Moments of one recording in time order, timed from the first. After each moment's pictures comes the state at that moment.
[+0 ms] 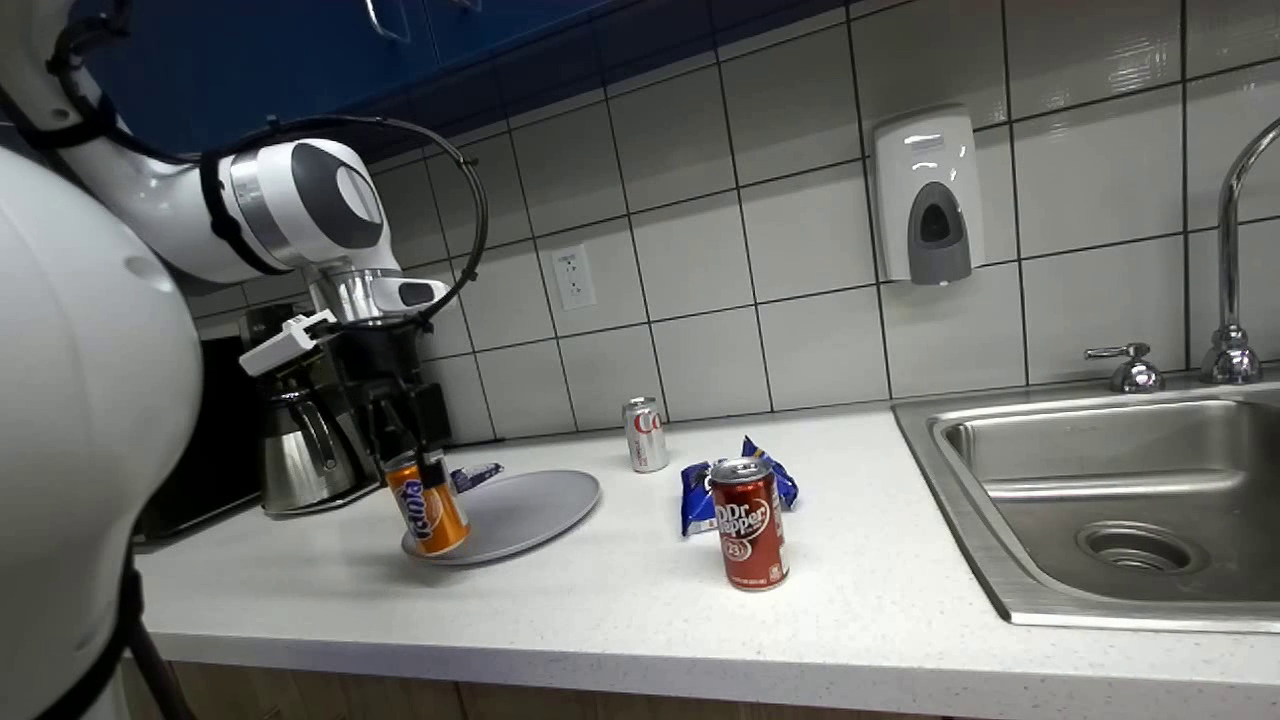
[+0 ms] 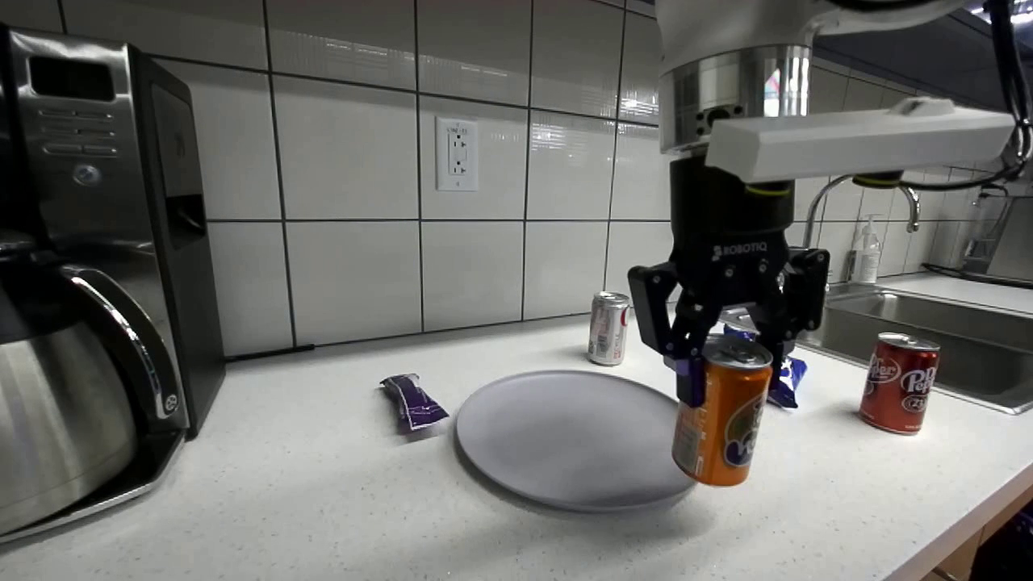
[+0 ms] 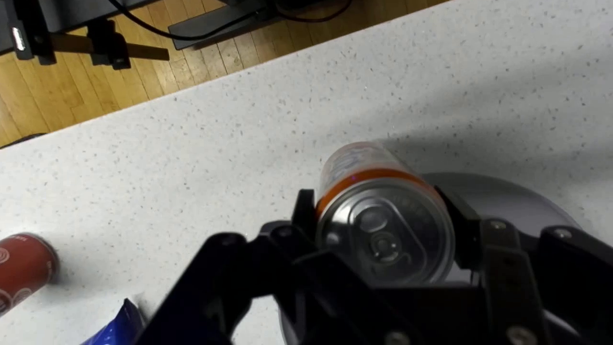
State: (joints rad) arm 0.22 -0.19 0.21 -2.56 -0.04 2.27 0.65
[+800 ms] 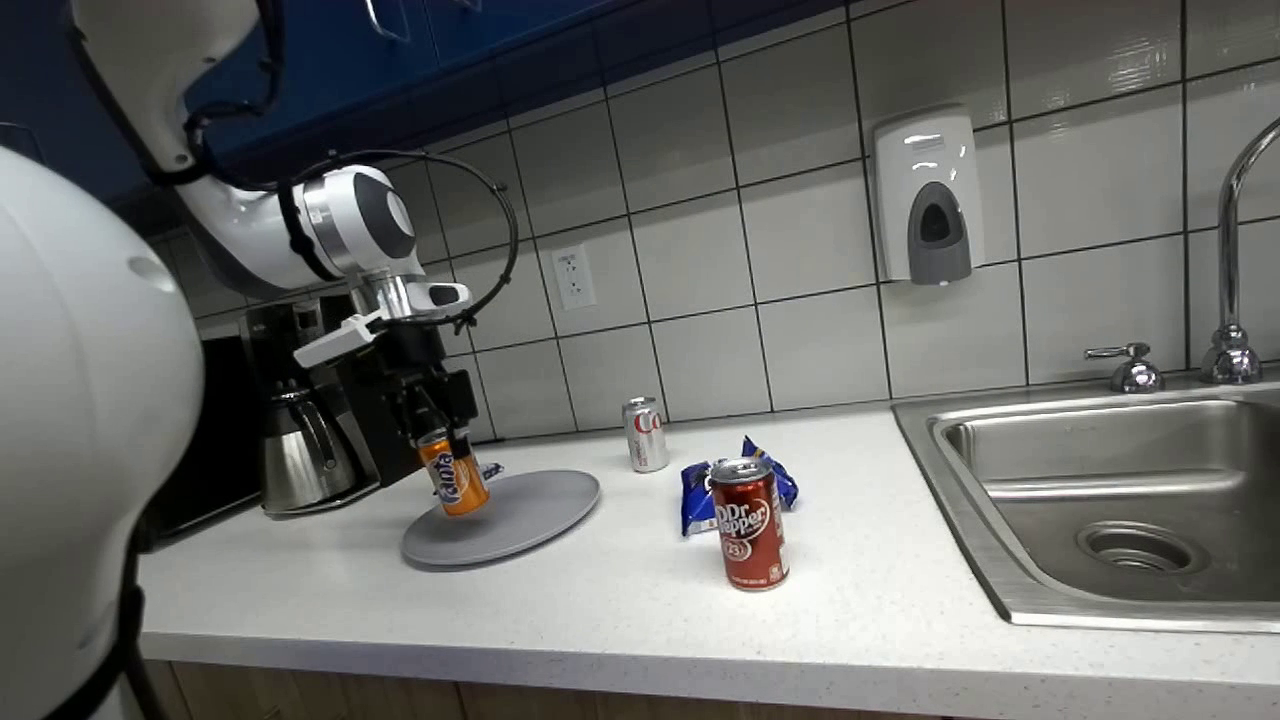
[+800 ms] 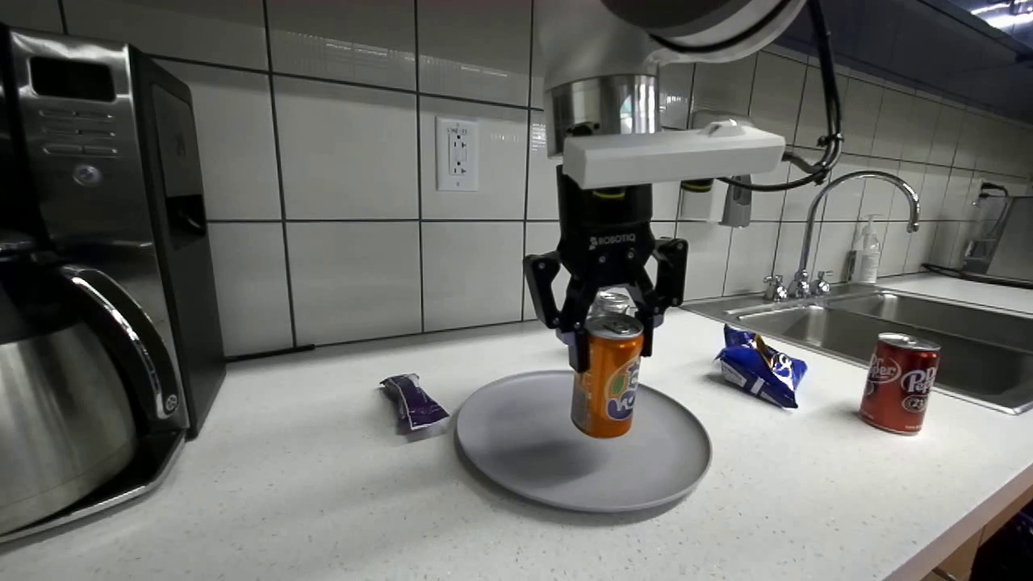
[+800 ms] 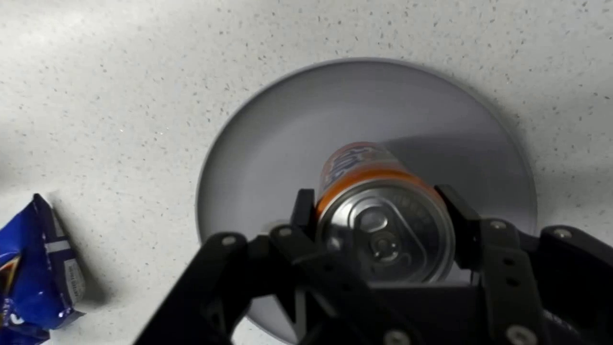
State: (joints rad) arm 0.23 0.08 0.21 -2.26 -0.14 2.25 0.64
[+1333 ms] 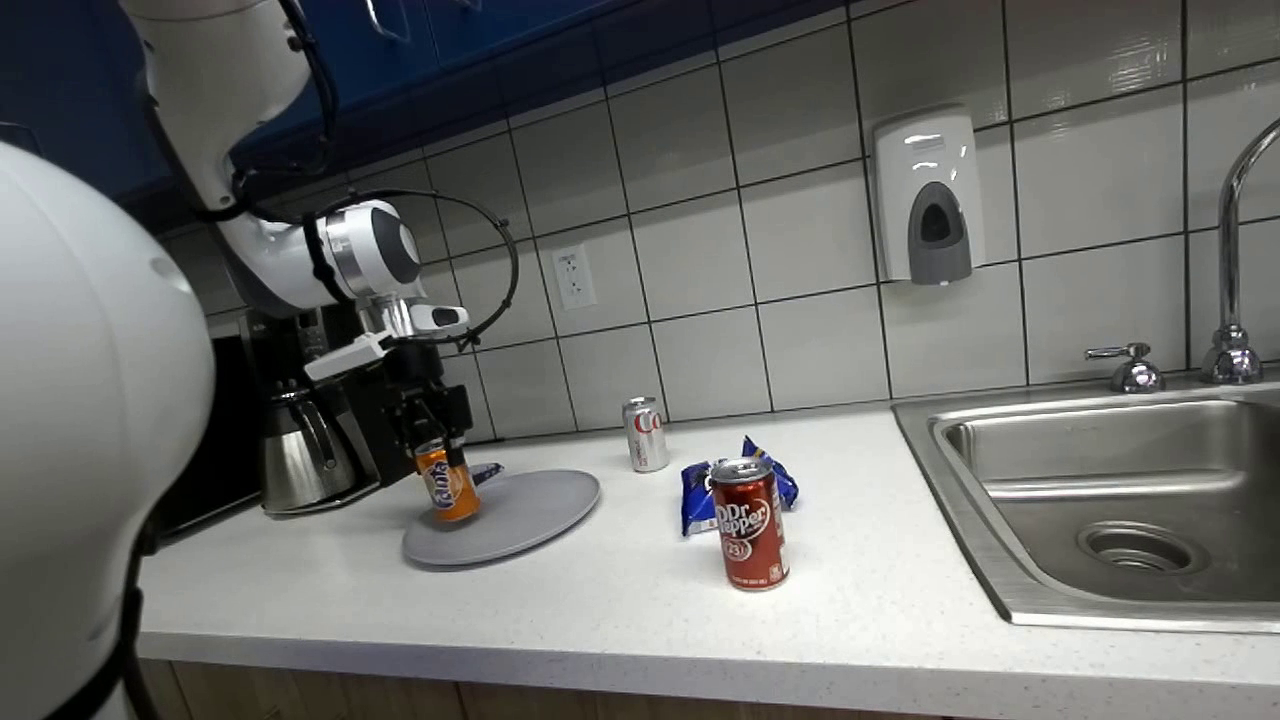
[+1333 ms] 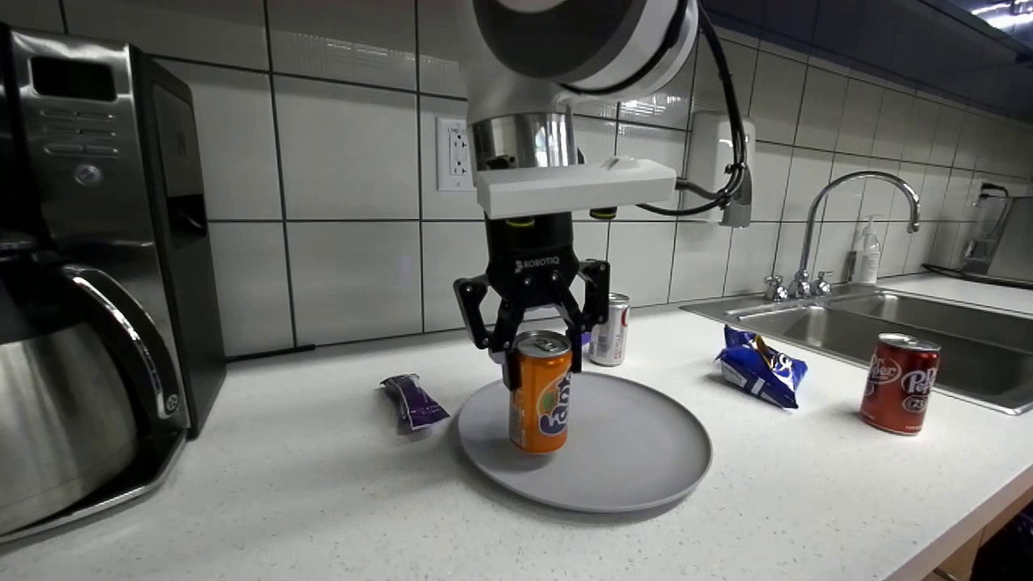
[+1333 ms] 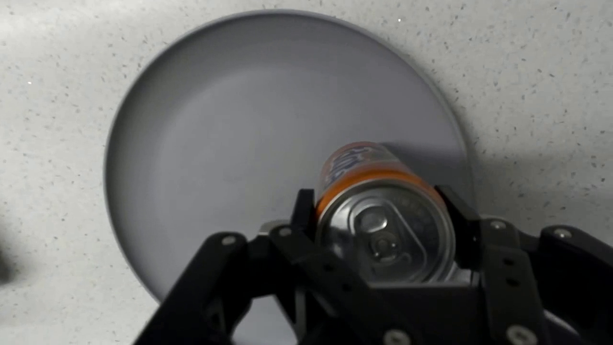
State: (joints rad) arm 0.28 0.28 0.21 -2.04 -0.15 2.20 0.62
